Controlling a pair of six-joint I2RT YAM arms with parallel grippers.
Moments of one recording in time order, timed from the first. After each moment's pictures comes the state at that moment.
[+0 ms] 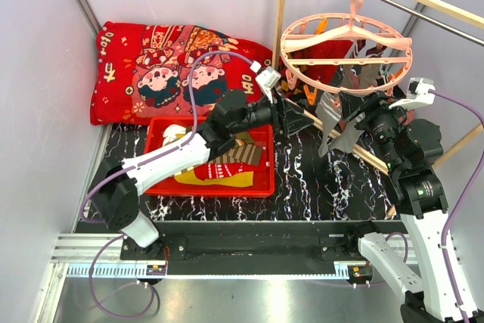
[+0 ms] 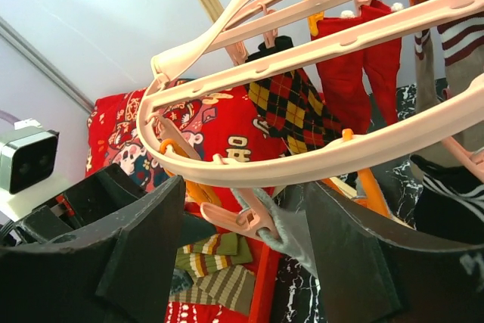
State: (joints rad) left arm -0.86 1.58 1.29 0.37 0.41 -0.56; right arm 0.22 0.71 1.09 -0.29 0.02 0.48
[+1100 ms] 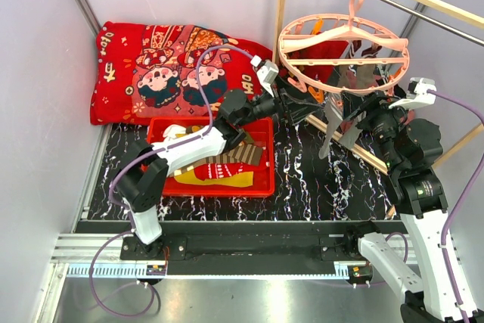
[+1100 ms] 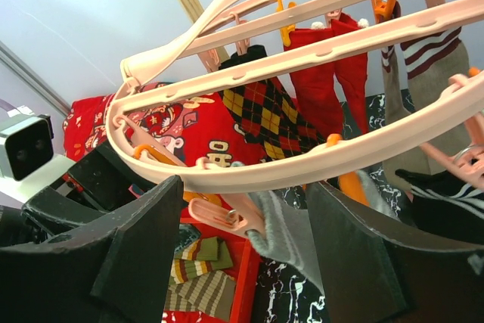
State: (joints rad) left arm -0.80 1.79 1.30 0.84 0.49 -0.53; right arm 0.22 0.71 1.09 -0.29 0.06 0.42
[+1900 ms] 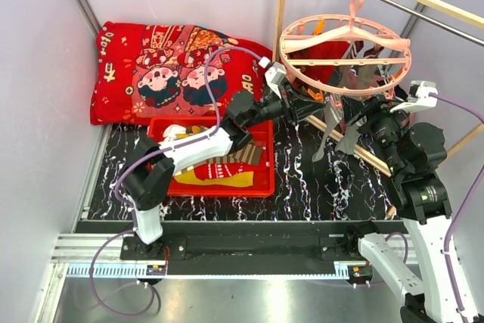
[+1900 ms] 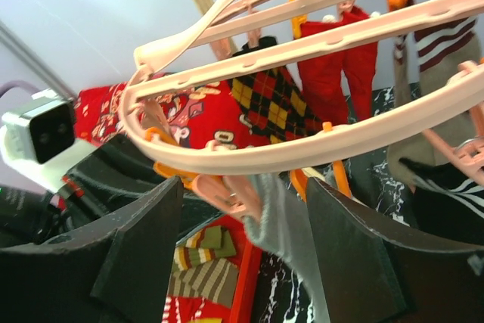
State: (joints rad) left arm -0.84 1.84 1.36 0.87 0.49 -0.58; right arm 0.22 0.69 1.10 -0.33 0.03 0.42
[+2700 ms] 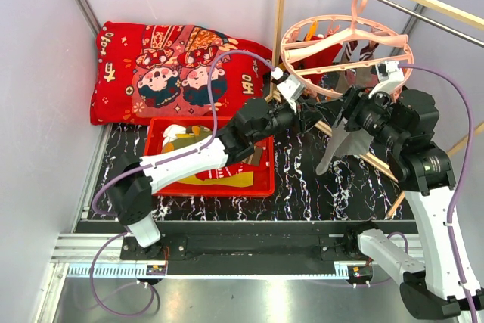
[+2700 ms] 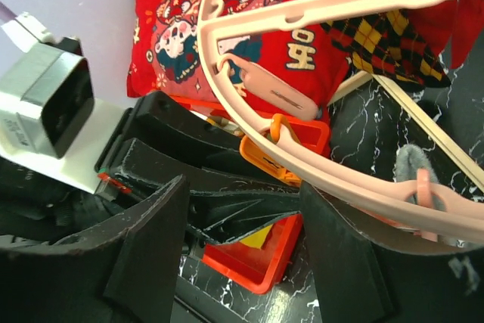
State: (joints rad) left arm -0.99 1.69 1.37 0.46 0.18 -0.26; right arm 0.22 0.89 1.35 -0.62 -0.34 0.43
